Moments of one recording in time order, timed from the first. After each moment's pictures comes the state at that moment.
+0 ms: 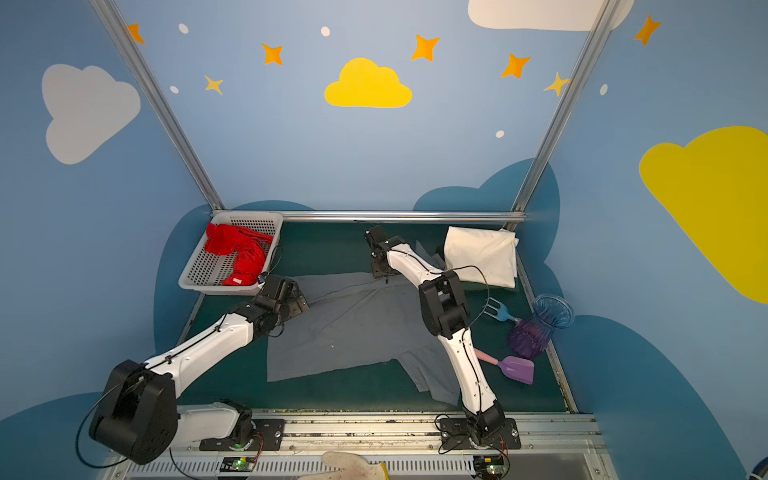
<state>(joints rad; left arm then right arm) -0.35 1.30 0.76 -0.42 -0.32 -0.78 0.58 2.44 2.13 -0.89 0.26 0.31</state>
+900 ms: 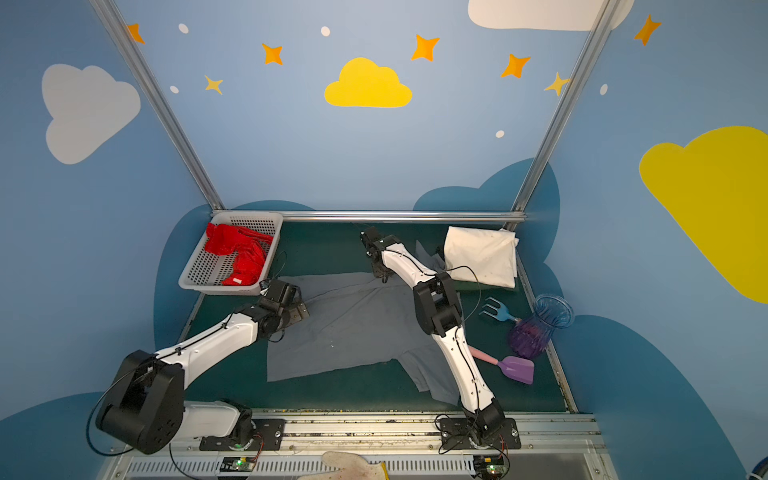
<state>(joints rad) -0.35 1.36 0.73 -0.43 -0.31 -0.78 0.59 2.53 2.26 -0.97 0.40 0.27</state>
